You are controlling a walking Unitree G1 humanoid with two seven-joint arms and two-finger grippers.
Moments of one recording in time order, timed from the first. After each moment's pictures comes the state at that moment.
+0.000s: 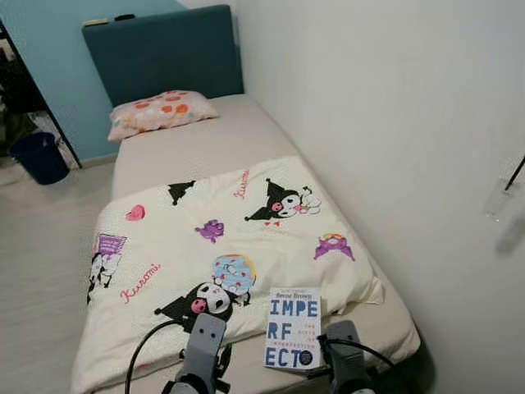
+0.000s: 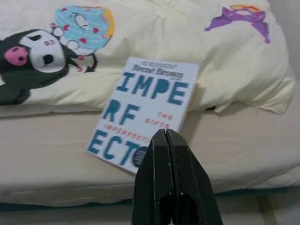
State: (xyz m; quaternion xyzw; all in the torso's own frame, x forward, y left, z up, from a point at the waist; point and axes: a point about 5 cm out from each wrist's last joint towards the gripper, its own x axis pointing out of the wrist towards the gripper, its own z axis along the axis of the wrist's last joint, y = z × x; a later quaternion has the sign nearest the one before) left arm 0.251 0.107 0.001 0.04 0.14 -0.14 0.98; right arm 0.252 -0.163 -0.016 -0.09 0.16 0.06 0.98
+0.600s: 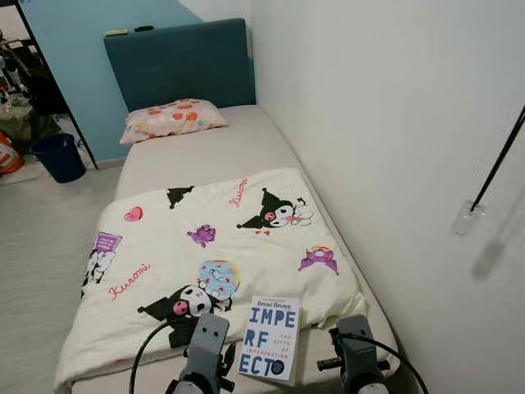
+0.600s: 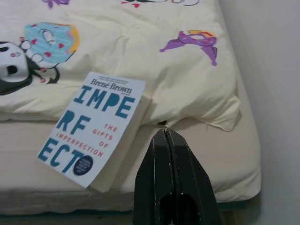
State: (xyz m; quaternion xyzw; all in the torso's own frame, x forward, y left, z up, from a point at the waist) left arm 0.250 0.104 0.001 0.03 0.14 -0.14 0.98; right arm 0.253 -0.170 -0.013 -0.09 0.15 0.05 0.98
